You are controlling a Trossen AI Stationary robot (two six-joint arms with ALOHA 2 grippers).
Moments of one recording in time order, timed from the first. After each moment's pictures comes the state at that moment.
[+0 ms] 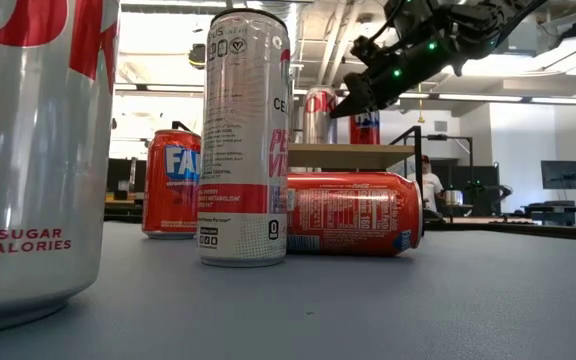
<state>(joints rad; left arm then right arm) -1.00 1.18 1.41 -0.87 -1.11 -0.09 -0.38 1.41 0.85 0.28 0.28 -0.24</state>
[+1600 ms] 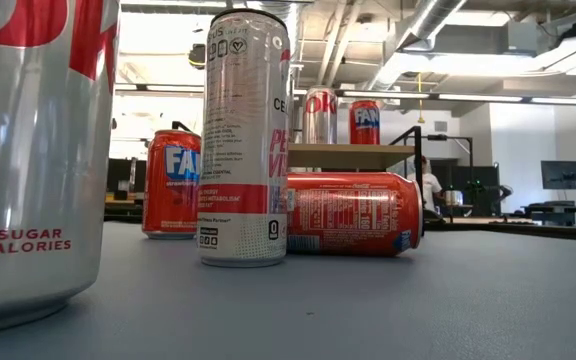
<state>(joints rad) -0.89 1.18 1.30 -0.84 -1.12 -0.30 0.70 1.09 1.29 -0.77 0.53 0.39</state>
